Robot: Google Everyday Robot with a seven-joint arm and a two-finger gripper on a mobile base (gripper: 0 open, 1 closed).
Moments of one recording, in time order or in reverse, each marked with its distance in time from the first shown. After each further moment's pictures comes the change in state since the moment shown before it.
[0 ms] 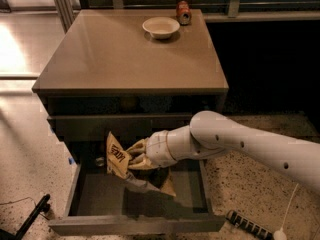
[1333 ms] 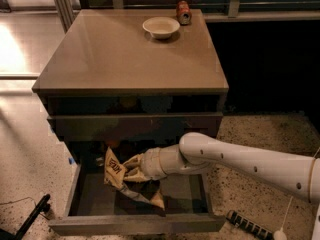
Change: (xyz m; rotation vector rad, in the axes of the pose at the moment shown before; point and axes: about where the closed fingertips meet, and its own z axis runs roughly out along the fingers) arm 0.072 0.011 0.074 -0.019 -0.065 0.111
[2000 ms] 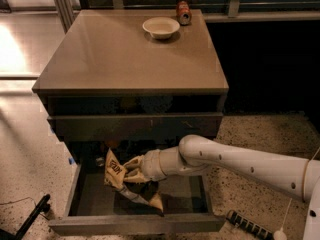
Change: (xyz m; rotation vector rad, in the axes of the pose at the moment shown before) arm 0.012 -0.002 0.009 -0.004 -0.017 0.030
